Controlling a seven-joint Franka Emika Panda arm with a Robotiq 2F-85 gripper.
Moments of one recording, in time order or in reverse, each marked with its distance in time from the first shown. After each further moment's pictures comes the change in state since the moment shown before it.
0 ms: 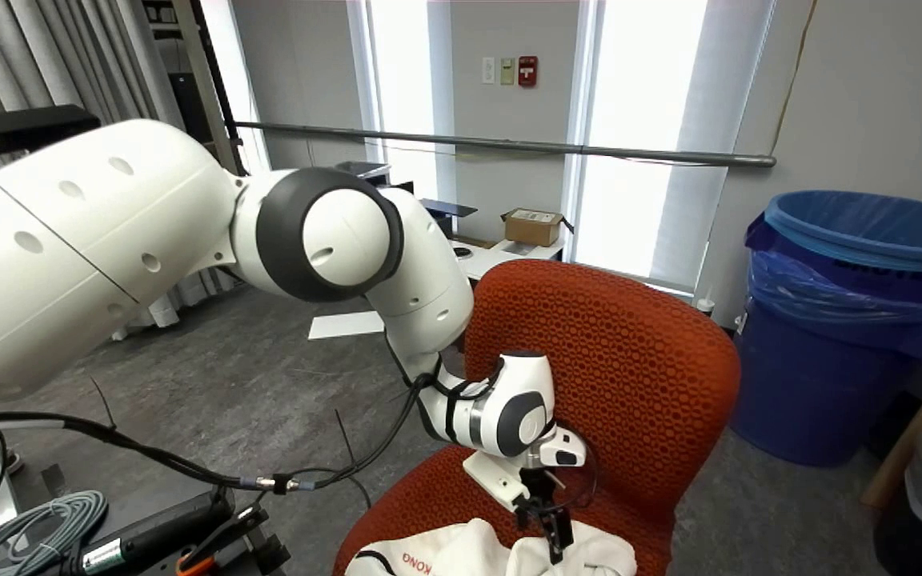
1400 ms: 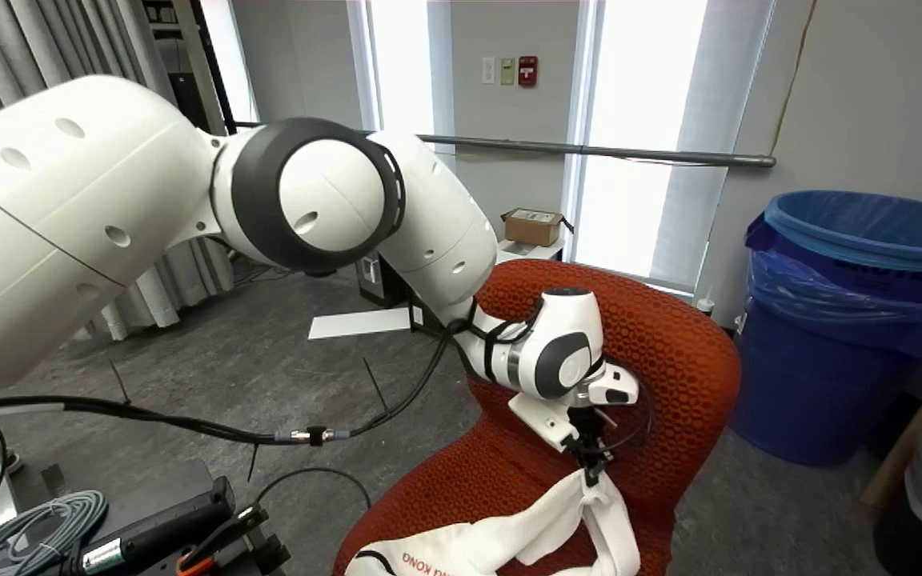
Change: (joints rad) arm -0.054 -0.129 -0.004 0.090 0.093 -0.014 -0.066
